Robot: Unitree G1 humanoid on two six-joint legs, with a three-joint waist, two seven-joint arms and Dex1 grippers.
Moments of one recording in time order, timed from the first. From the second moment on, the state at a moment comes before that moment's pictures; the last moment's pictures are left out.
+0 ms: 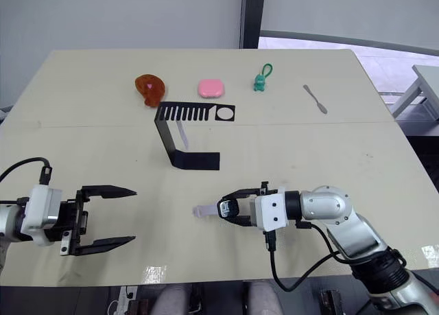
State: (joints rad) left arm 0.14 0.87 0.43 -0.41 -0.60 0.18 -1.28; right arm -0.31 -0.73 0.29 -0.29 0.18 -0.18 1.06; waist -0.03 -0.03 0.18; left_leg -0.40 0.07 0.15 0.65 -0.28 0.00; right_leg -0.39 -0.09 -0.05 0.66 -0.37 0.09
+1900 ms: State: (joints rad) left arm 0.34 0.78 0.74 -0.14 -0.48 -0.02 -1.16; right arm -0.20 -0.79 -0.17 0.21 0.38 -0.13 1.28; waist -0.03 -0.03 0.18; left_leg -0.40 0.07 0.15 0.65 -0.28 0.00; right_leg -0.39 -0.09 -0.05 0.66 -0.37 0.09
